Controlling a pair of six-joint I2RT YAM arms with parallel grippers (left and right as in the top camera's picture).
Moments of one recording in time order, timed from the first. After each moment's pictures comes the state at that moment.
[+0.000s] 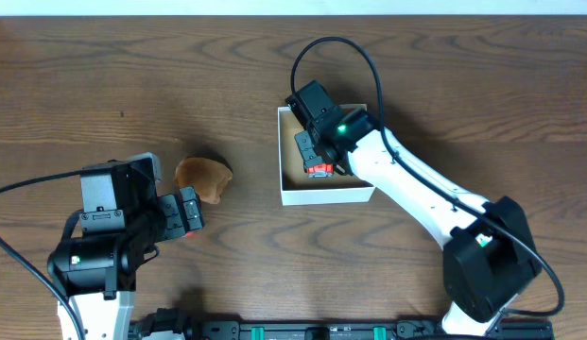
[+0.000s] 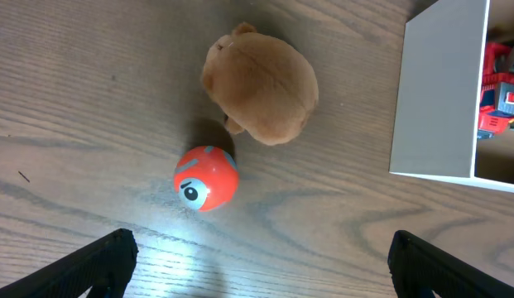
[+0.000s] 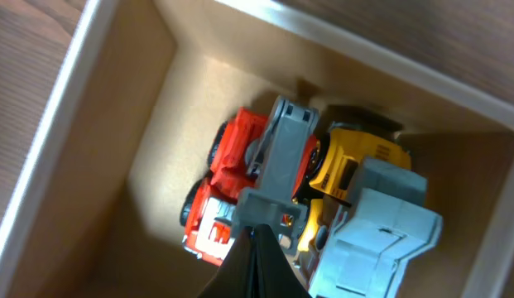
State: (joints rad) left arm 0.08 0.89 0.96 -1.11 0.13 -0.17; right arm 0.66 1.87 1.46 -0.75 0.20 0.25
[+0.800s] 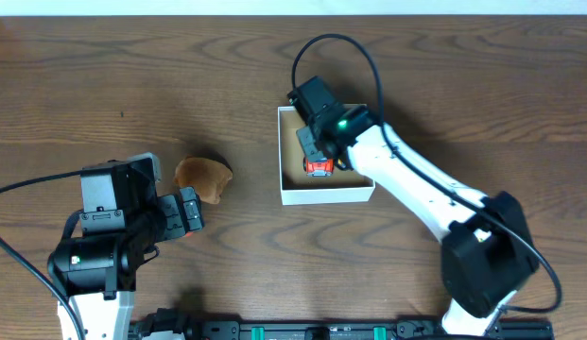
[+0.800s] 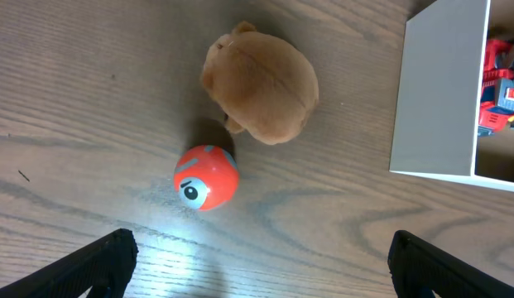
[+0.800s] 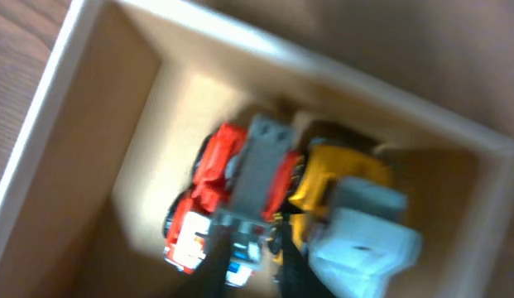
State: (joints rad) left arm 0.08 0.89 0.96 -1.11 0.13 -0.17; right arm 0.63 1.87 1.49 -0.74 0.21 0.23
